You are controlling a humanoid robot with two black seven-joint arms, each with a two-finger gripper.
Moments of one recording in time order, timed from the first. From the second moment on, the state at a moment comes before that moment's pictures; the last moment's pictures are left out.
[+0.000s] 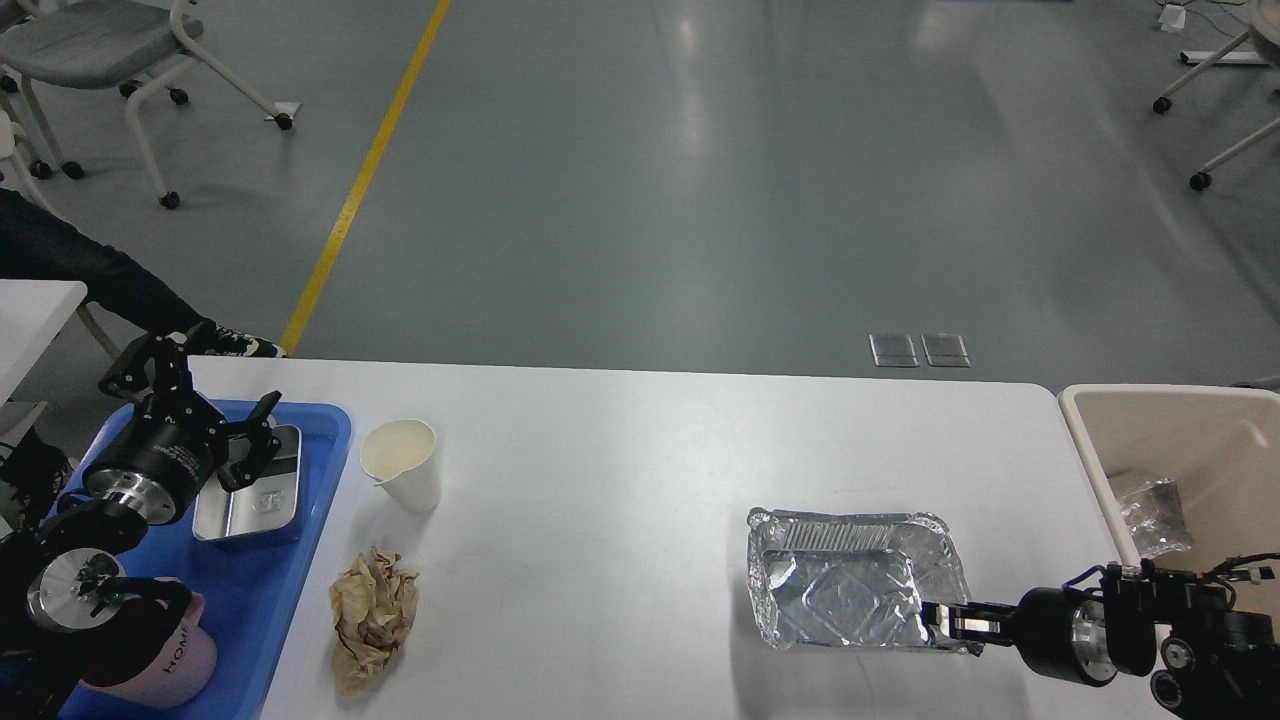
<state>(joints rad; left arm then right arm) -0.16 0.44 -1.23 -1.21 0.23 -0.10 -0.06 0.35 -0.72 0.48 1.21 -1.51 0.27 0.23</state>
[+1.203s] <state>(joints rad) -0.17 0.45 -1.22 -1.22 0.23 -0.07 -0.04 0.51 -1.27 0.49 1.59 -1.26 0.37 0.23</state>
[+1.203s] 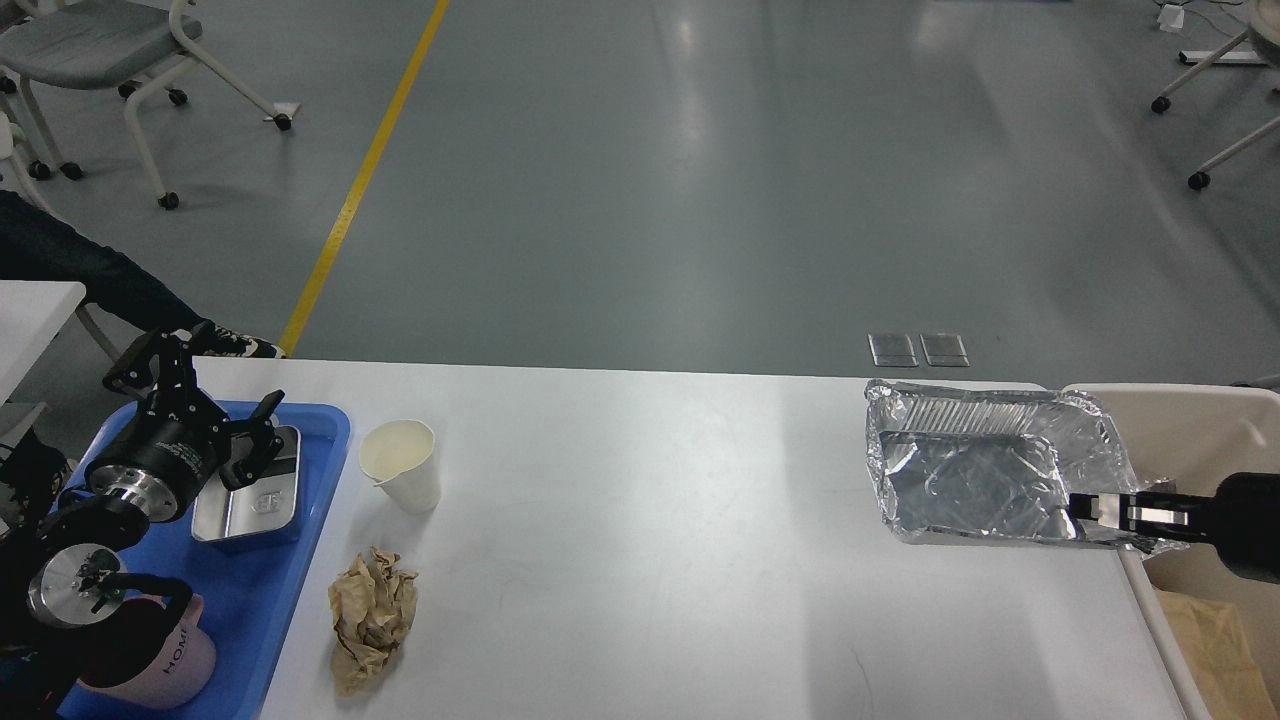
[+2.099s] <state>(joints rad) -0.18 0.48 -1.22 -1.37 0.24 0.00 0.02 0.69 -0.87 0.35 1.45 -1.41 0.41 0.16</state>
